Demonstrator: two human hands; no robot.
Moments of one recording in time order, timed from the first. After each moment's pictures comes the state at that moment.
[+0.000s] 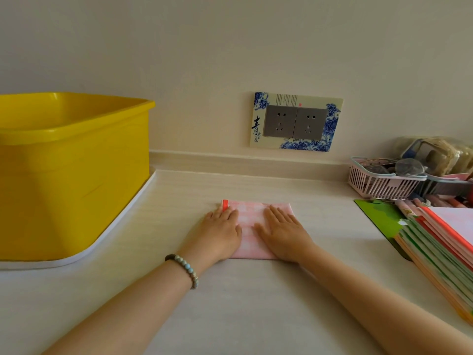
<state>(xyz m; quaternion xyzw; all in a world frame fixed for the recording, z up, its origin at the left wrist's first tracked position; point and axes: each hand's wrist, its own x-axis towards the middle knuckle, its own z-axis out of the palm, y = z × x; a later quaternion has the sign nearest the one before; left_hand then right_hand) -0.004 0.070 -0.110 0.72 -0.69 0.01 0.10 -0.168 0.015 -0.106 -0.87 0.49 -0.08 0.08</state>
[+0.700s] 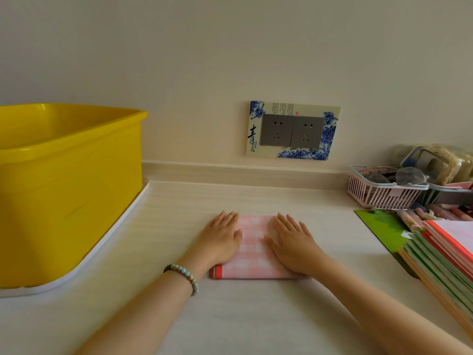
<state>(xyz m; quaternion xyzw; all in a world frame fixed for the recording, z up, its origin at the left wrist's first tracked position) 0.000 0.039 -0.106 0.71 -0.69 -0.09 0.11 -0.187 0.003 -0.095 -0.86 0.50 -0.05 0.07</state>
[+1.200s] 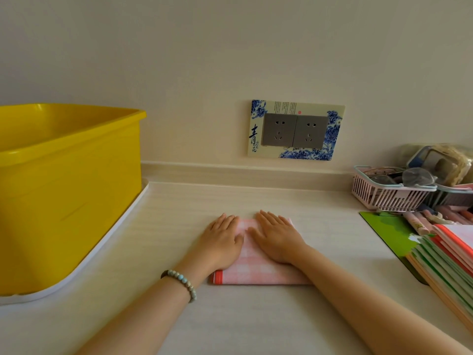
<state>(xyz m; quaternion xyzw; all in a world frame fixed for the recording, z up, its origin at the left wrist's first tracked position) -0.001 0.041 -0.105 0.72 -0.69 -0.08 0.11 -0.151 -0.032 -0.106 -0.88 0.46 -0.08 0.08</state>
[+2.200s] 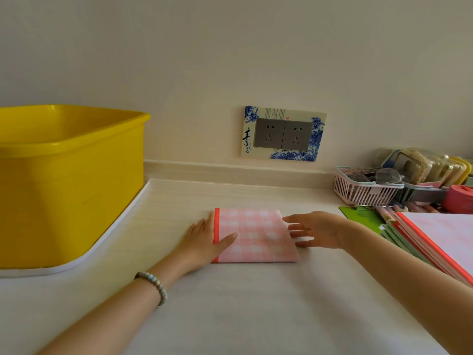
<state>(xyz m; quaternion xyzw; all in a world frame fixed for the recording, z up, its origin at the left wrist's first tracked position) 0.015 0.084 -0.115 0.74 -0.64 -0.13 0.18 -0.243 0.002 -0.037 -0.55 0.54 -0.20 0.60</state>
